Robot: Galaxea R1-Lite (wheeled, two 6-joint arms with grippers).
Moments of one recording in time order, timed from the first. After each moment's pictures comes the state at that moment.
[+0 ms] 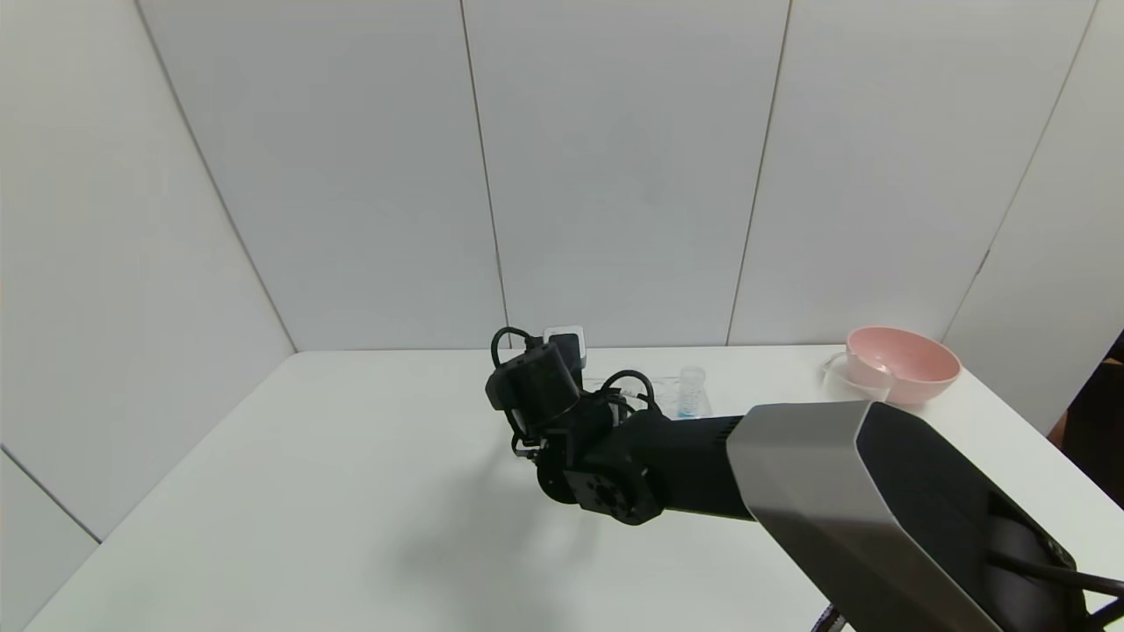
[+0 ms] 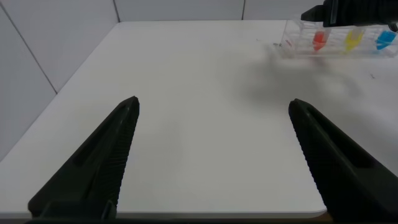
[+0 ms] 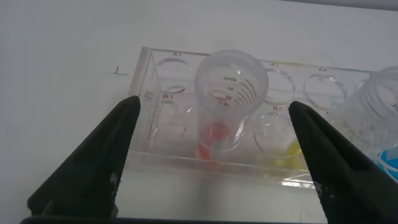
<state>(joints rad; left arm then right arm) 0.00 0.00 0.00 0.02 0.00 -0.02 0.85 2.55 -1.98 -0.07 -0.70 0.35</state>
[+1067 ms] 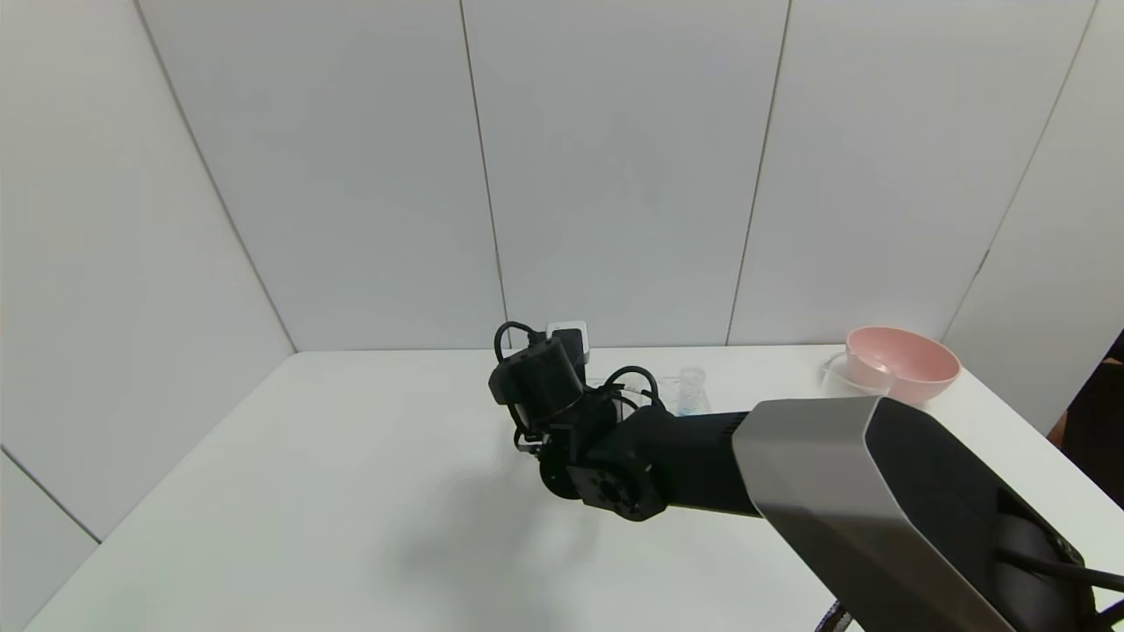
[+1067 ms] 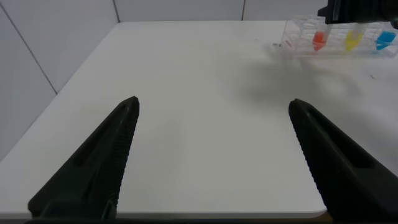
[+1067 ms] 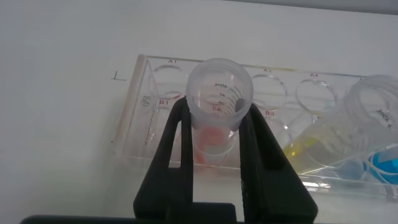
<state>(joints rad) 0.00 0.00 0.00 0.02 0.00 -0.02 0.85 2.54 -1.97 -0.07 -0.70 0.35</state>
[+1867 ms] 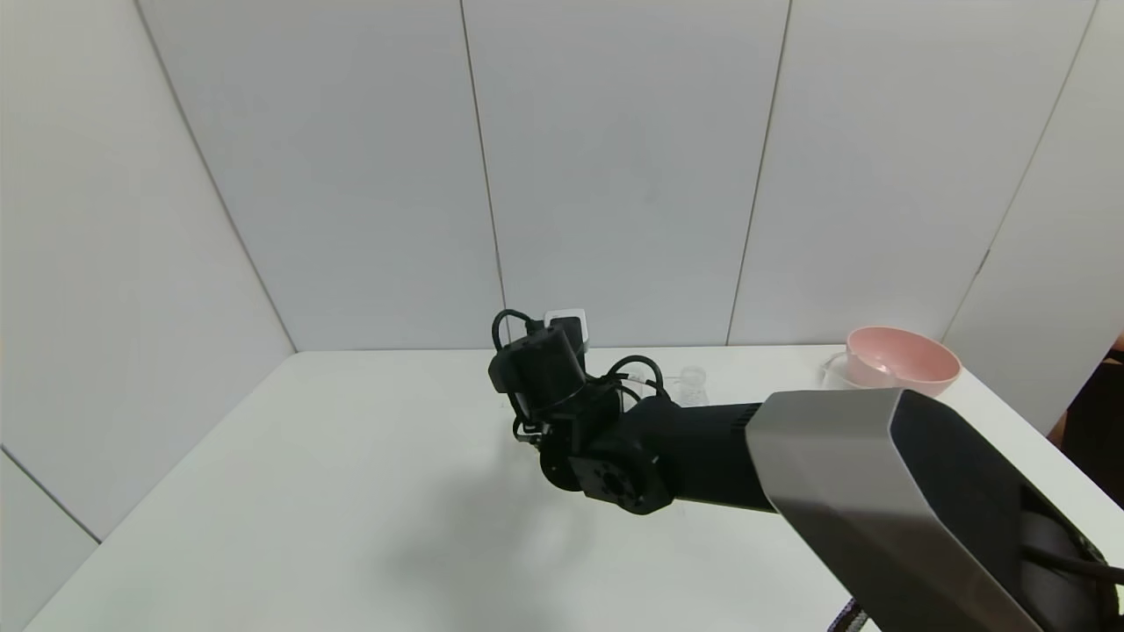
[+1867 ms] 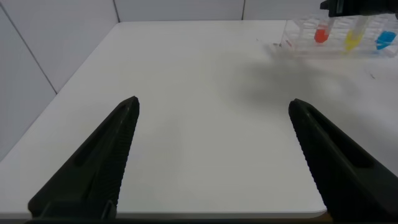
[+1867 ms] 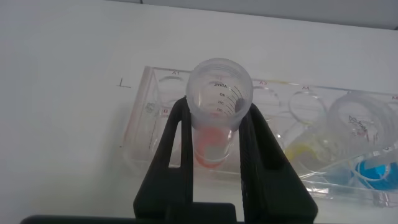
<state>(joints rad) 0.00 0.00 0.00 0.02 0.00 -0.02 0.85 2.51 -1.97 -0.08 -0.70 0.32</state>
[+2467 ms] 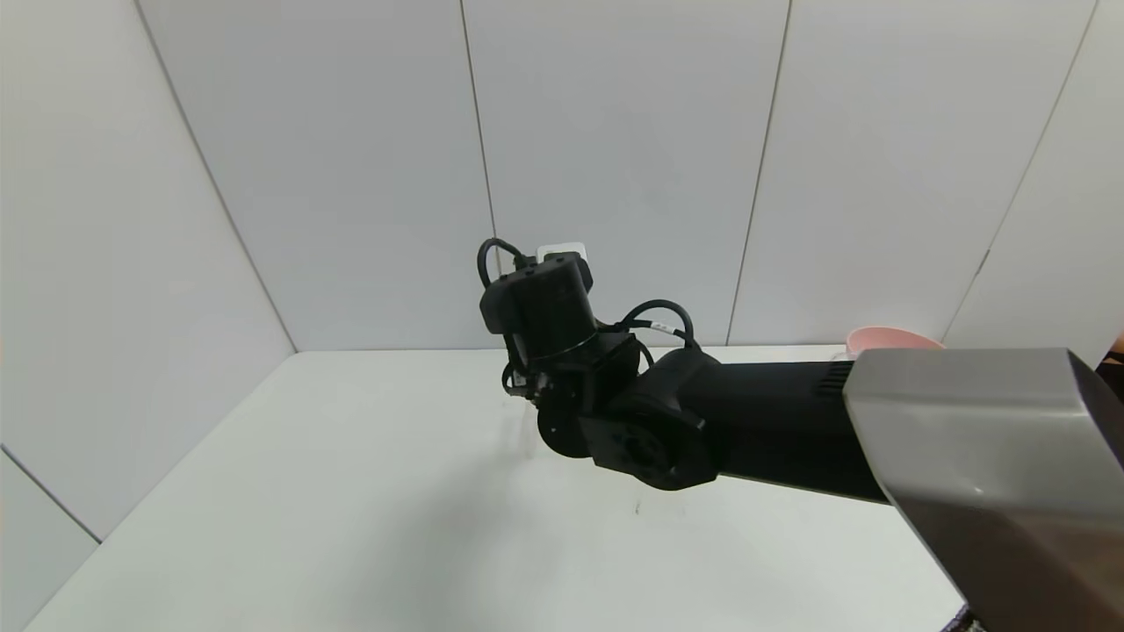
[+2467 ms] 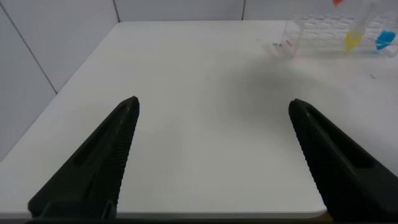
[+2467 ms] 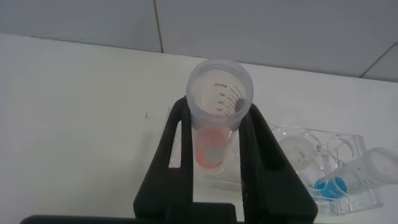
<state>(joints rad) 0.00 0.00 0.00 0.02 0.00 -0.02 0.88 2.37 -1.97 -0.07 -0.72 0.24</state>
